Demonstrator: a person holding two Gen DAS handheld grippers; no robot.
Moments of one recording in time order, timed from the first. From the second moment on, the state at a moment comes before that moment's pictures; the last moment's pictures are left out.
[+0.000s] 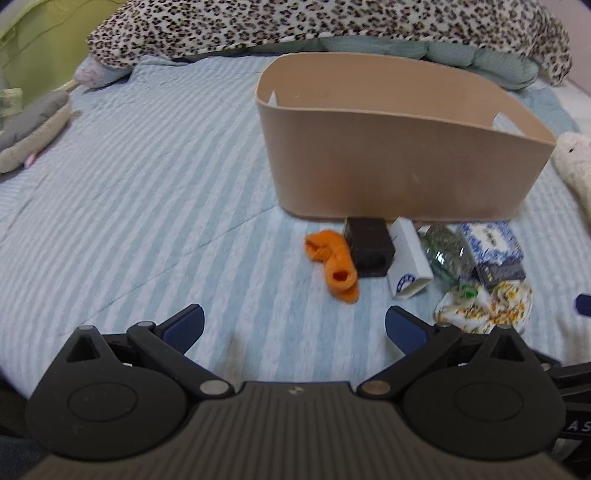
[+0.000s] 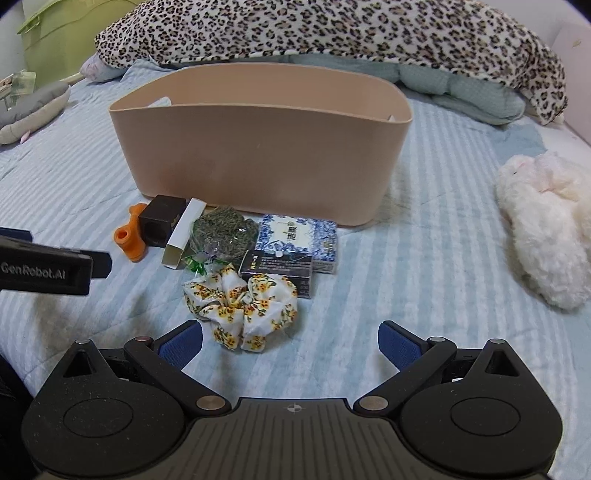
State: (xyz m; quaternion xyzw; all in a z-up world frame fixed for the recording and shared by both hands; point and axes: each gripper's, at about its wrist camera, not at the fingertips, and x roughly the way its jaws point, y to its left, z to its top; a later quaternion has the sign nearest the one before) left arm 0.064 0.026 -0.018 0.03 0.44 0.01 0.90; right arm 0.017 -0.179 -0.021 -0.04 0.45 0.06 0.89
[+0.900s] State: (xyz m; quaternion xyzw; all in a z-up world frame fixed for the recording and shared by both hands) left arm 0.114 0.028 -0.059 0.02 0.44 -0.06 0.90; right arm 0.050 -0.186 -0.052 0.03 0.45 0.10 0.89
